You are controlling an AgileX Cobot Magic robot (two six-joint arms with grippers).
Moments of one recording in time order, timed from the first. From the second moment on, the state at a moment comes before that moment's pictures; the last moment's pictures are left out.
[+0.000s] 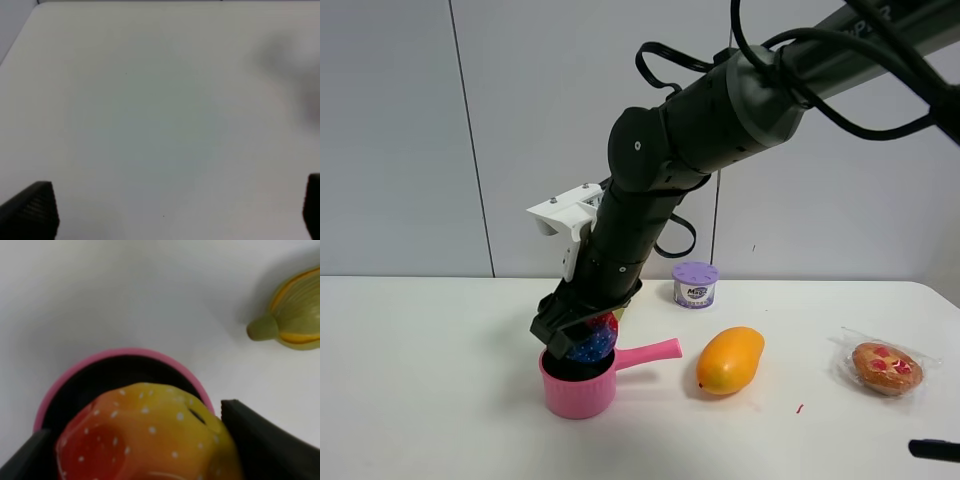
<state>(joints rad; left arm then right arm) 0.12 -0.01 -0.51 -0.05 1.05 0.07 0.74 2.14 -1.58 0.11 0.58 -0.41</state>
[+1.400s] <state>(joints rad) 0.12 -0.01 -0.51 -0.05 1.05 0.06 0.74 2.14 -1.58 0.14 0.52 -0.41</state>
